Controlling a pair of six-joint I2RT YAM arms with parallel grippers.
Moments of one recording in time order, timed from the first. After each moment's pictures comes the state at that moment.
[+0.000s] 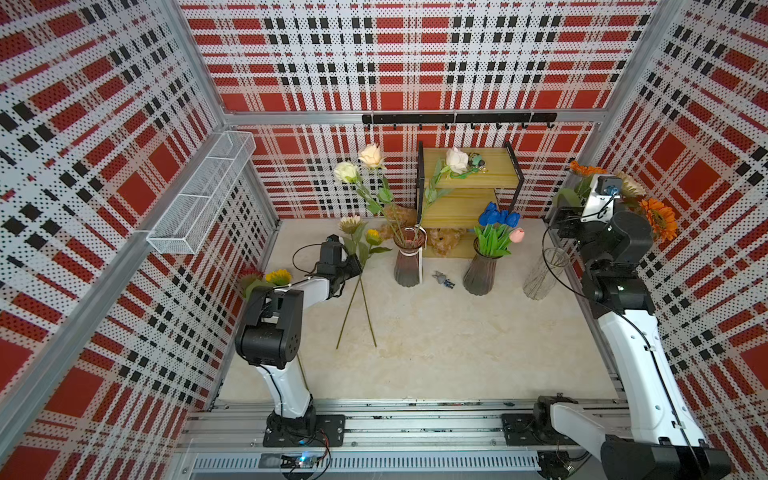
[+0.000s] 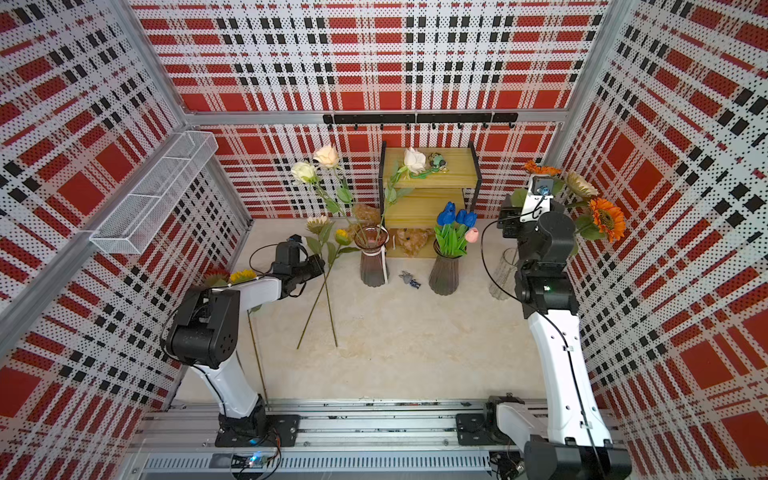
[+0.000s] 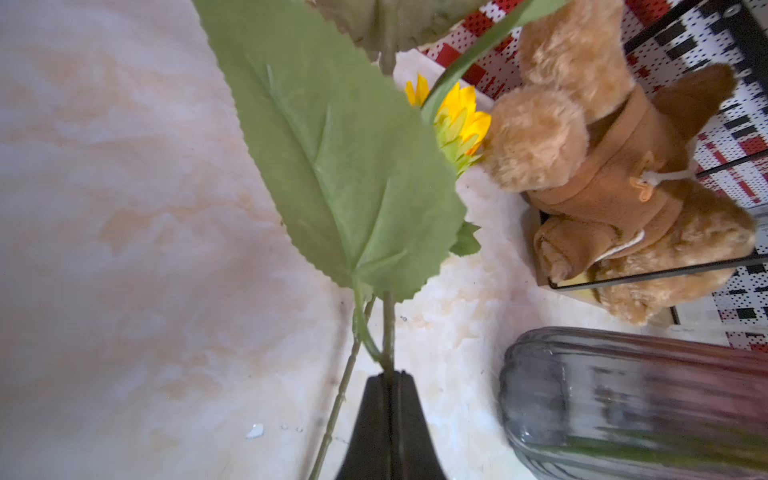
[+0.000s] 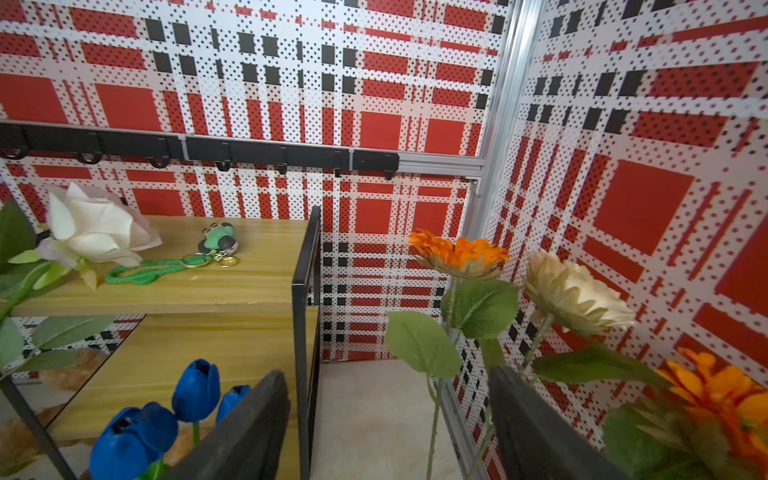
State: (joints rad) left arm -0.13 1.79 1.00 0.17 0.18 -0.51; right arm -0.01 1.10 1.28 -0.13 0.11 -0.09
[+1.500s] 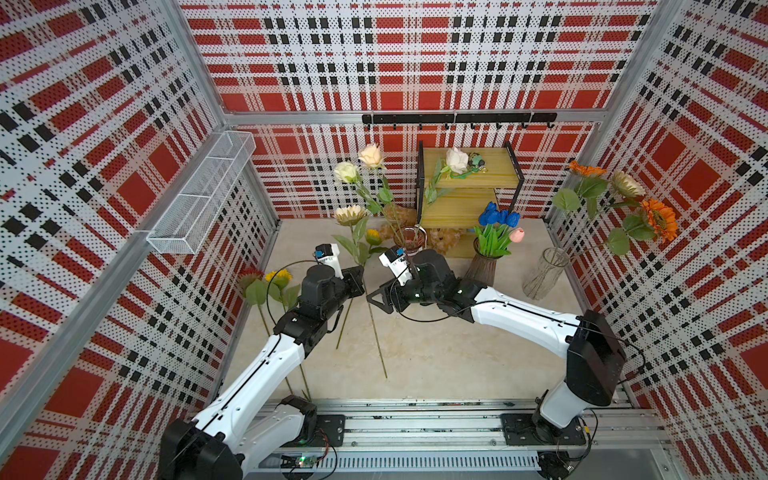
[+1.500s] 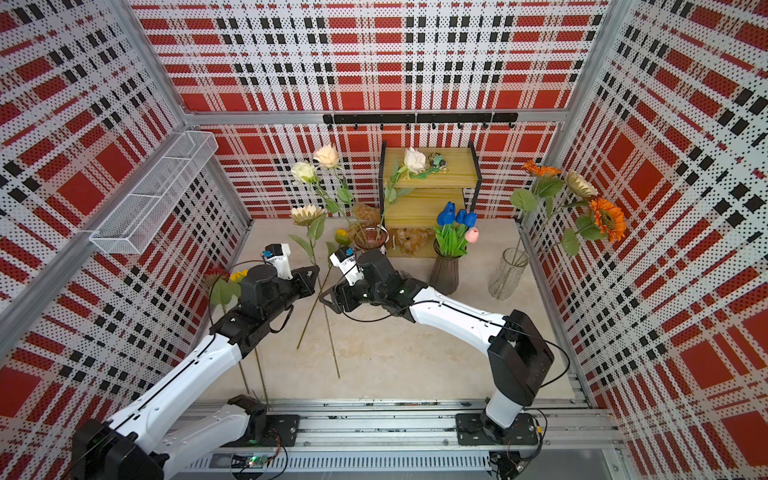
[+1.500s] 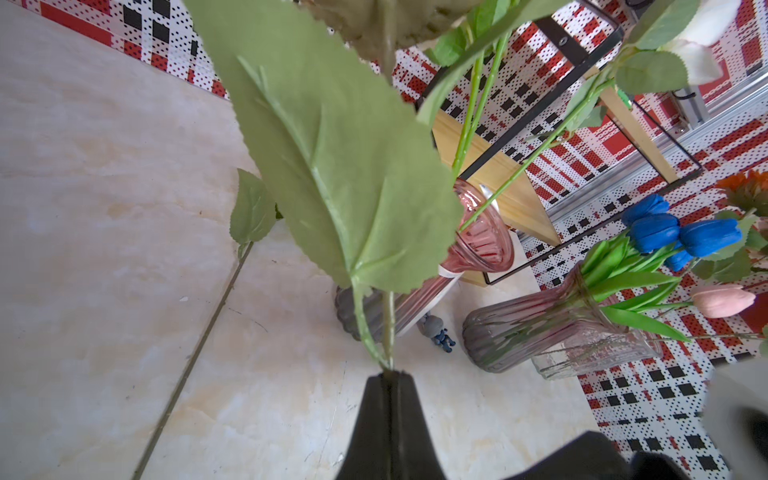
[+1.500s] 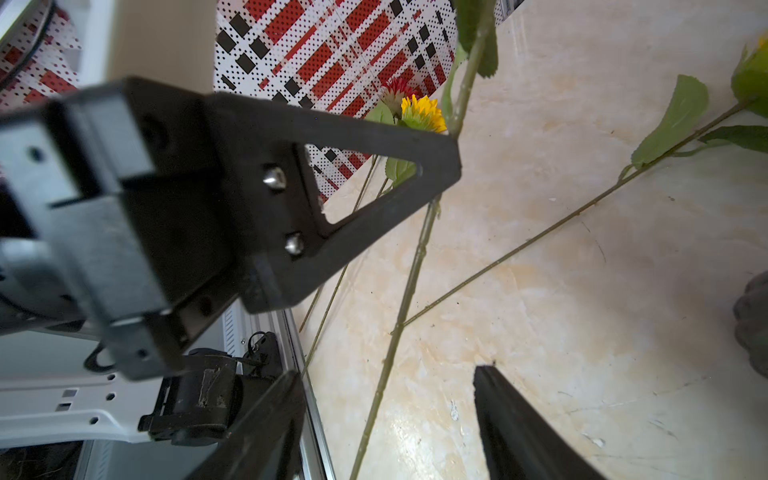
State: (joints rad) left arm -0.37 1.01 0.74 -0.06 0.03 -0.63; right arm 0.86 1.68 1.29 -0.08 -0.40 0.37
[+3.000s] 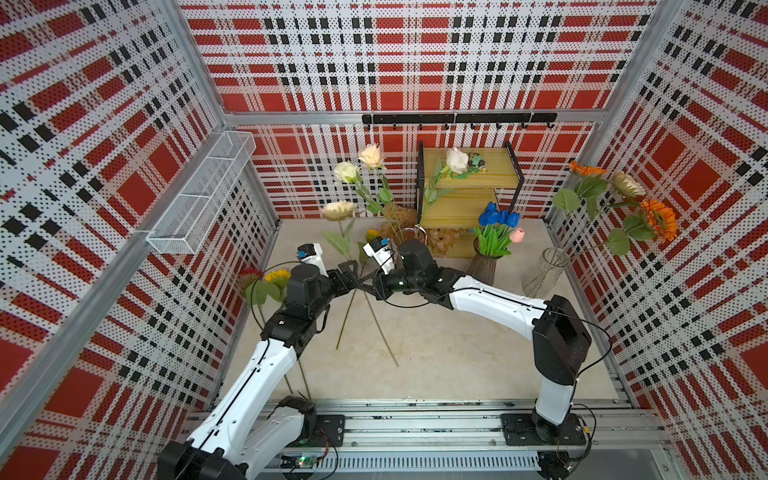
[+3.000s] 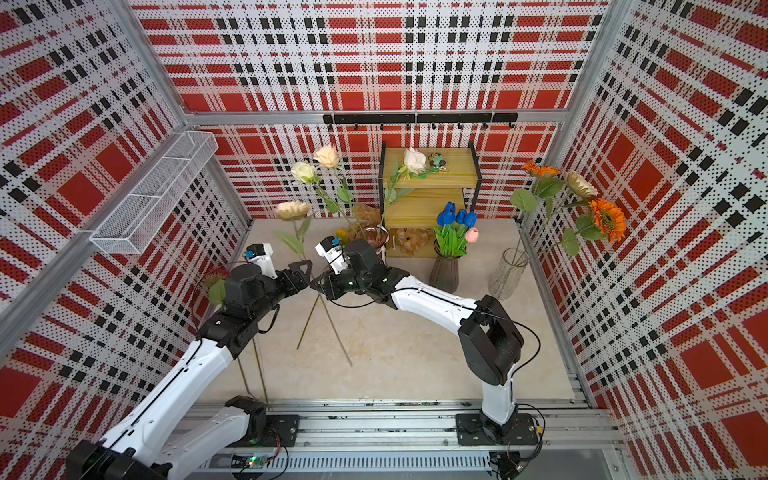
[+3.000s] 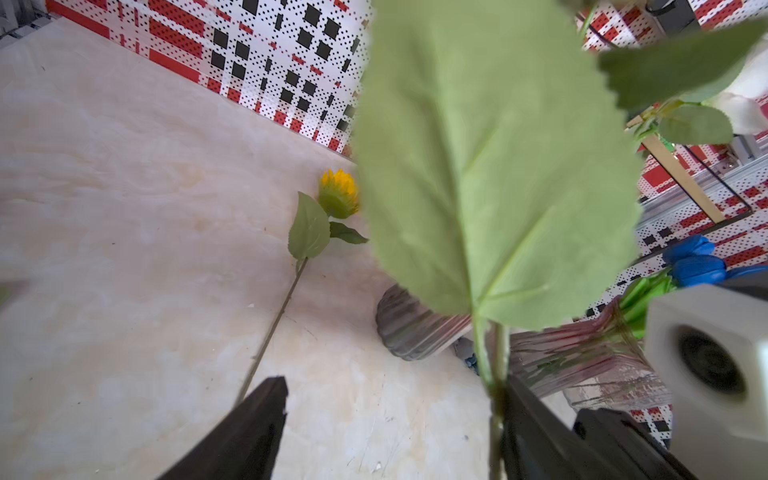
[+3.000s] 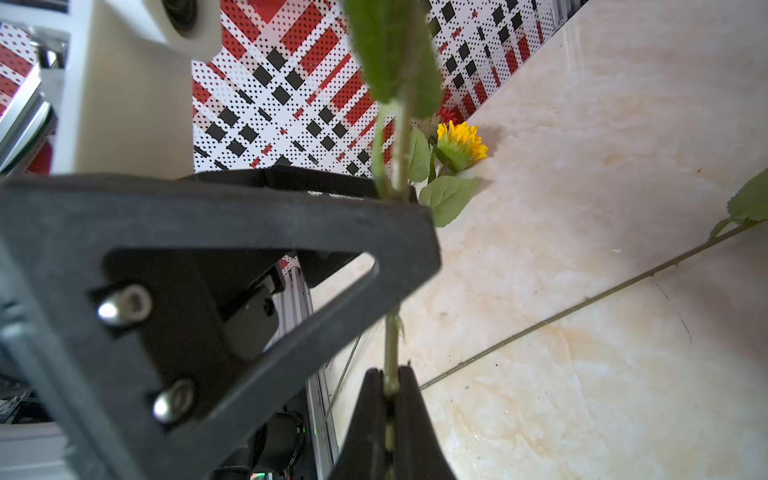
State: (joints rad) left arm -0.21 0.95 0.77 -0.17 0.06 -0.59; right arm 0.86 1.85 1.50 -0.03 -0.51 0.42
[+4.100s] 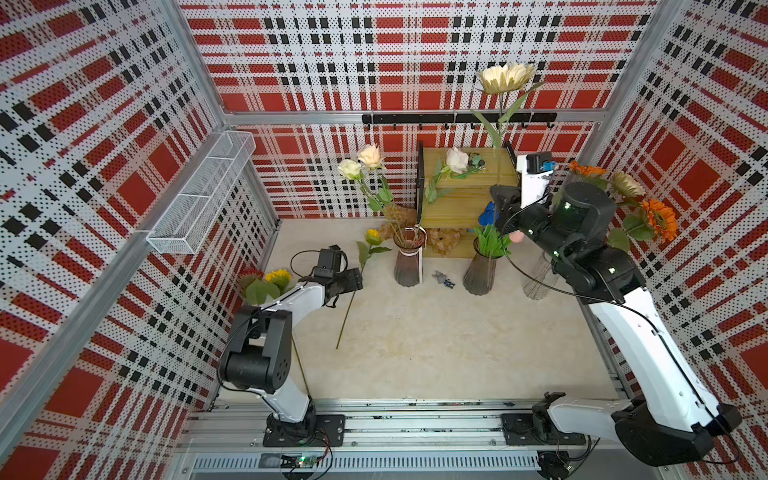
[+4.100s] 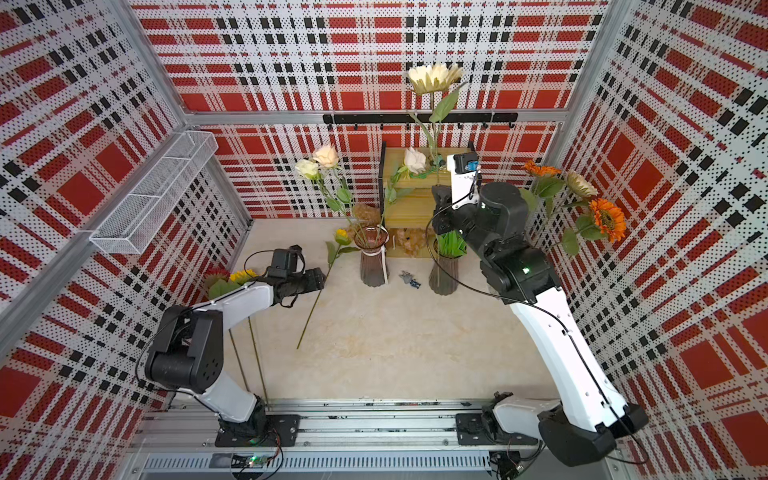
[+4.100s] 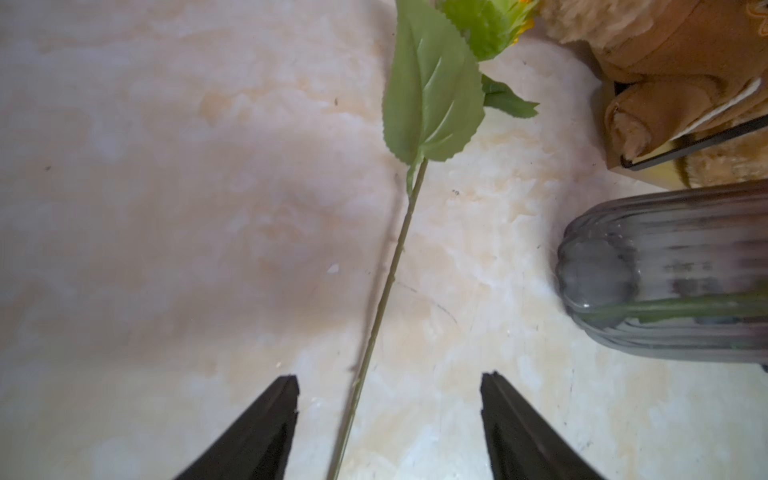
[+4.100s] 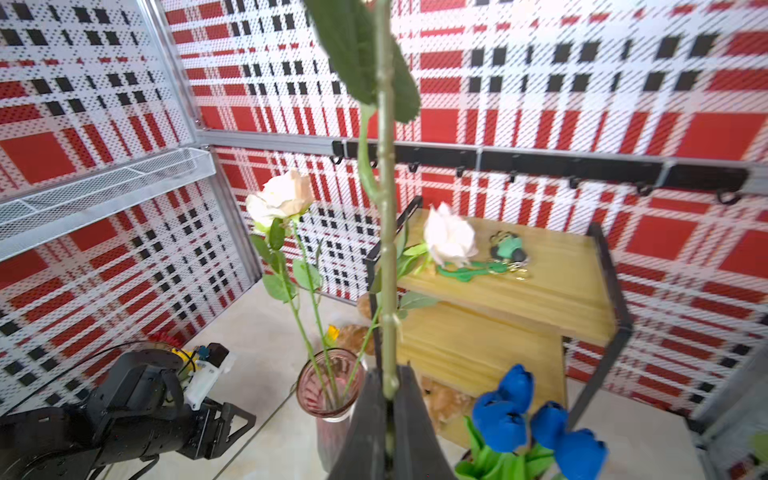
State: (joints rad) left arm -0.17 1.69 1.00 -0.15 0.09 -0.33; right arm 0.43 1.24 1.72 -0.52 0.05 0.03
